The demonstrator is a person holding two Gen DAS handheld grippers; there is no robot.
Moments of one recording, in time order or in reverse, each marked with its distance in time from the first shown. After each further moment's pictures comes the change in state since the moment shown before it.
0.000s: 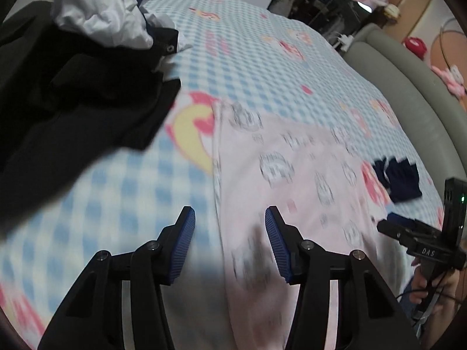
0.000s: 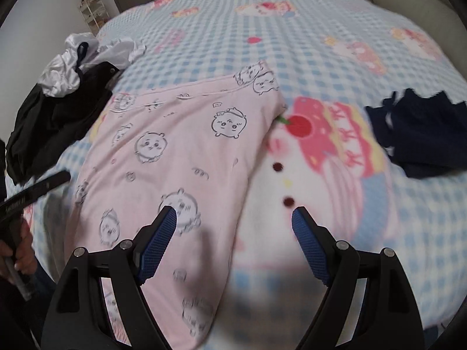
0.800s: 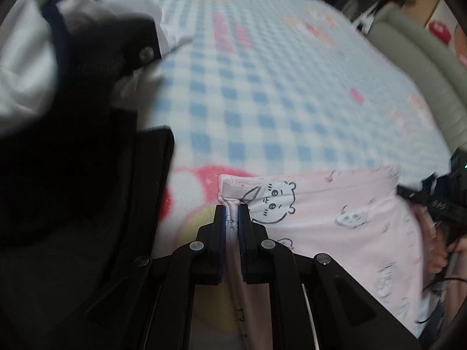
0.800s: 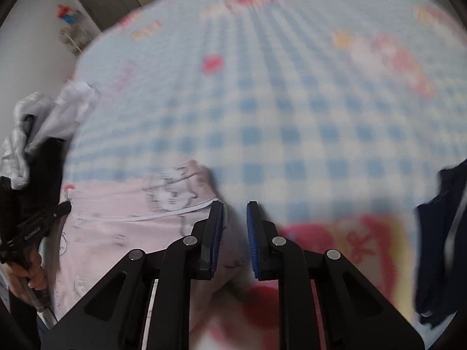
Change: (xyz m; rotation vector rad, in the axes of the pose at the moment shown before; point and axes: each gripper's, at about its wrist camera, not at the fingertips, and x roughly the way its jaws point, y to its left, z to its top) left arm 0.096 0.015 0.089 0.049 0.058 0.052; right arm 0.120 -0.063 0.118 0.157 0.029 0.112
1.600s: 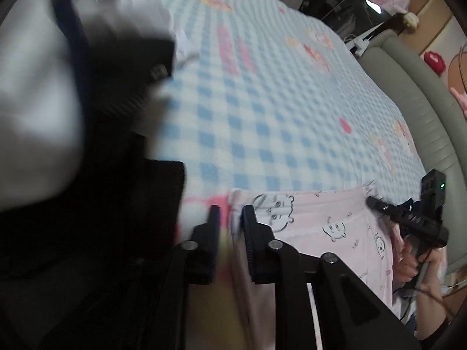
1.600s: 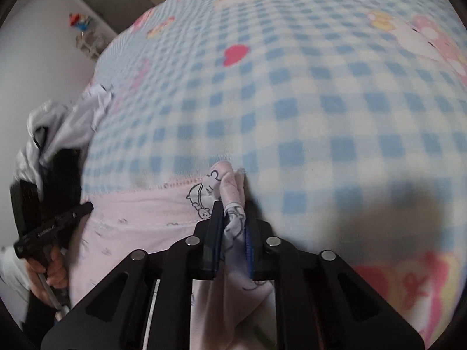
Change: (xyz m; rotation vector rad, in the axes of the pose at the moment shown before) left arm -0.006 0.017 0.016 -0.034 -0.020 -0.048; right arm 0.015 -0.002 0.021 0.014 -0.016 0.162
